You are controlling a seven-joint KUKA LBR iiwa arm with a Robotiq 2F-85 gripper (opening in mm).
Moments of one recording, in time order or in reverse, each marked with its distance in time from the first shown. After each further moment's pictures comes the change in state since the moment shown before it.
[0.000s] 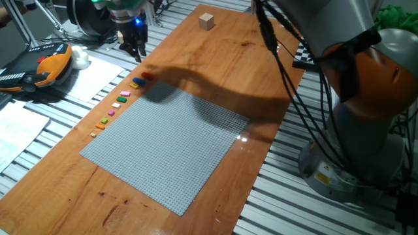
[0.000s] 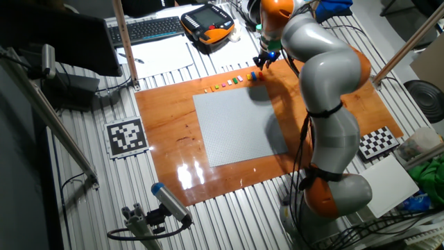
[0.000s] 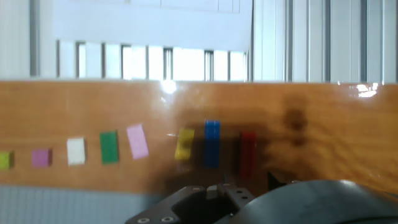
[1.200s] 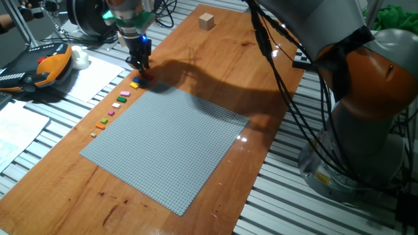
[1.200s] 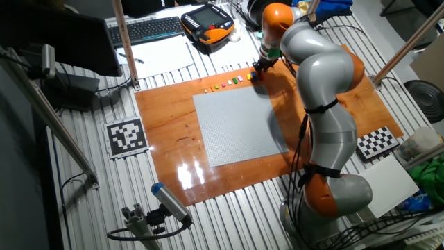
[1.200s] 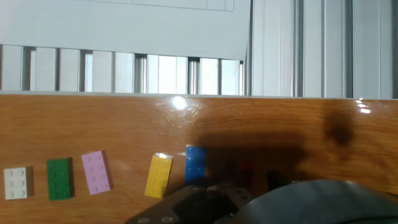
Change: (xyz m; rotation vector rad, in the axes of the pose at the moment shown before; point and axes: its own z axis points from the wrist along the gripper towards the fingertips) arm -0.004 -0.015 0.070 -0.039 -0.045 -0.018
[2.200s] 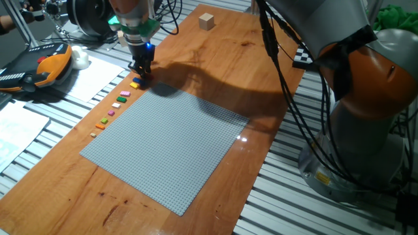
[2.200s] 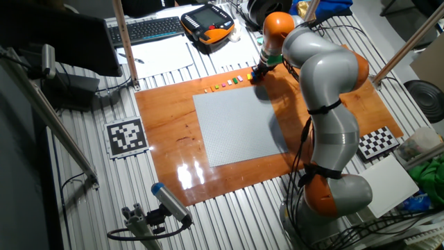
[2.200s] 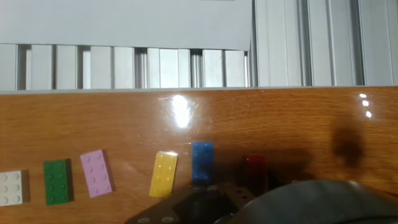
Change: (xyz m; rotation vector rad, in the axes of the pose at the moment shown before) arm 0.008 0.005 0.015 0.006 -0.055 0.035
